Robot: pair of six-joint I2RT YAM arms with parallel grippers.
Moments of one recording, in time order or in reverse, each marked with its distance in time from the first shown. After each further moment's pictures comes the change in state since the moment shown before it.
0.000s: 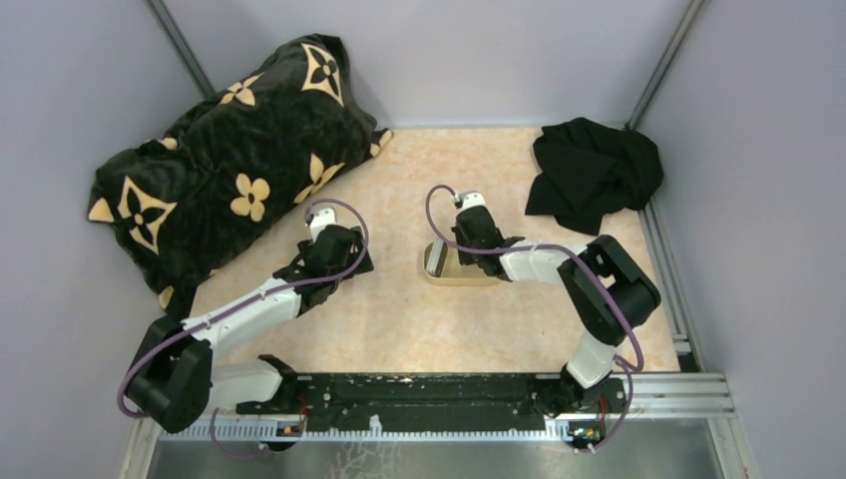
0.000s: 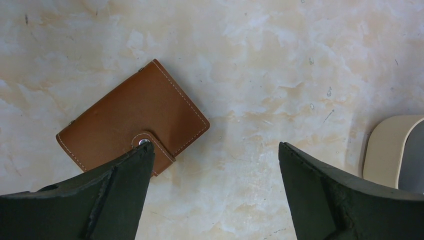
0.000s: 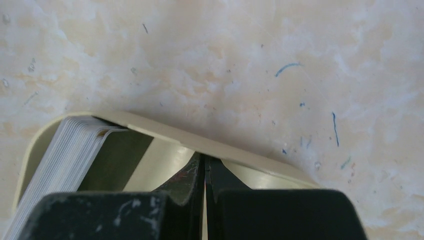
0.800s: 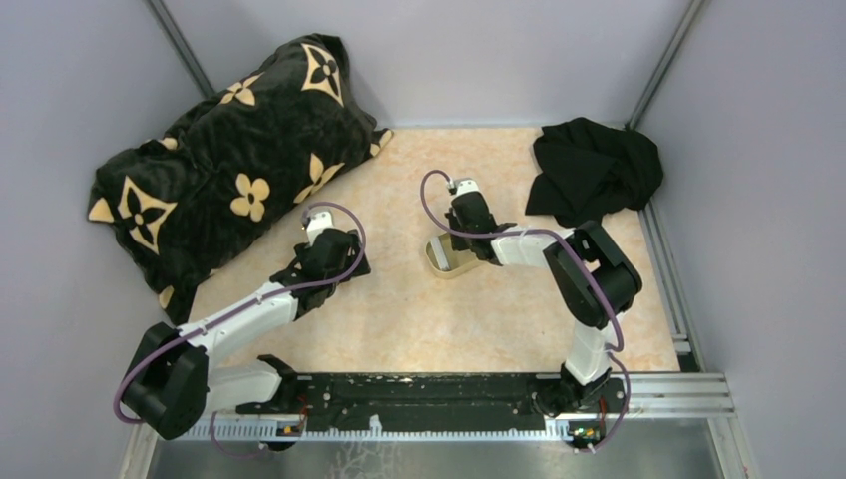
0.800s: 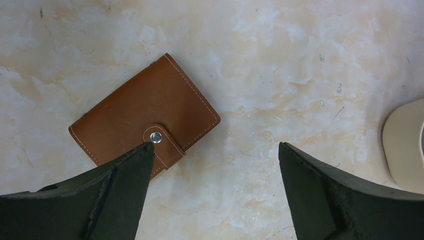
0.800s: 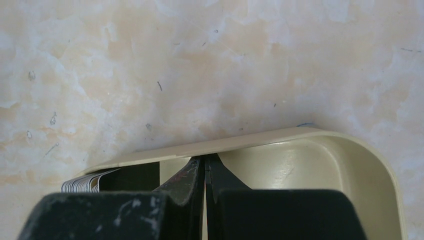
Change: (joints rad) left arm 0.000 -0.035 -0.024 -0.018 -0.017 0.000; right arm -0.034 0.139 0.150 0.026 -0.056 -0.002
